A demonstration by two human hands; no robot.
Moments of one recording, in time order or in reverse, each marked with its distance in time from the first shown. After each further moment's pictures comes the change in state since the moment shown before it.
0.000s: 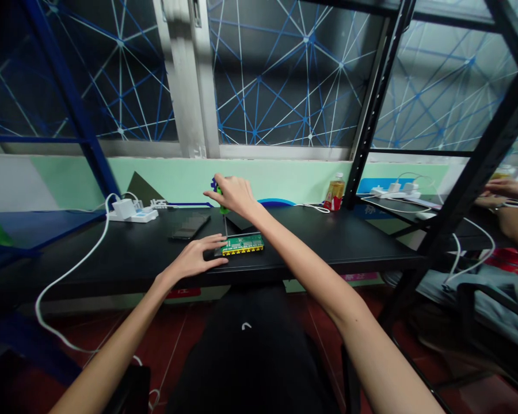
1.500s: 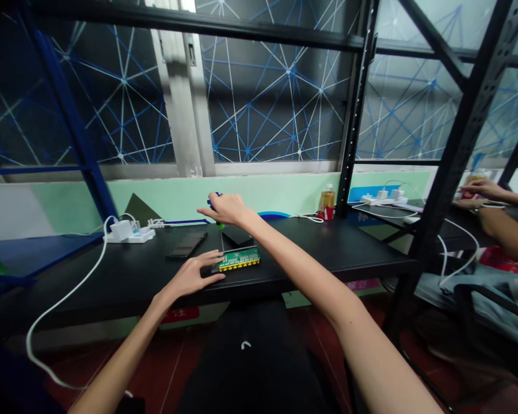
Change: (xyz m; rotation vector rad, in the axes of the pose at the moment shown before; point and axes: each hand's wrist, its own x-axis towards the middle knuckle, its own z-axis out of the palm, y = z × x) left_hand -0.001 -0.001 -0.002 0.012 -0.022 -0.032; right_hand 0.005 -0.003 -0.022 -0.039 -0.144 -0.045
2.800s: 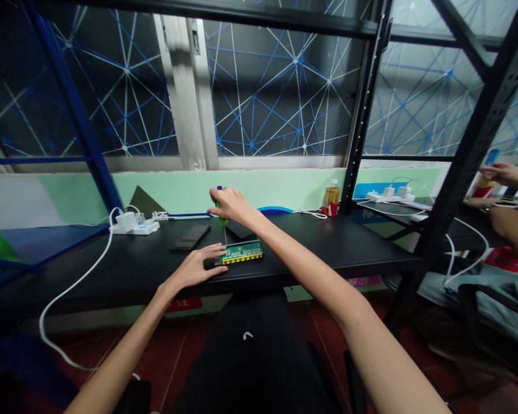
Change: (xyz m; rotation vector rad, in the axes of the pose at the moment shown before) left_hand 0.001 0.003 -0.001 -0.009 0.003 0.009; right_hand -0.005 0.002 0.011 0.114 0.058 -0.066
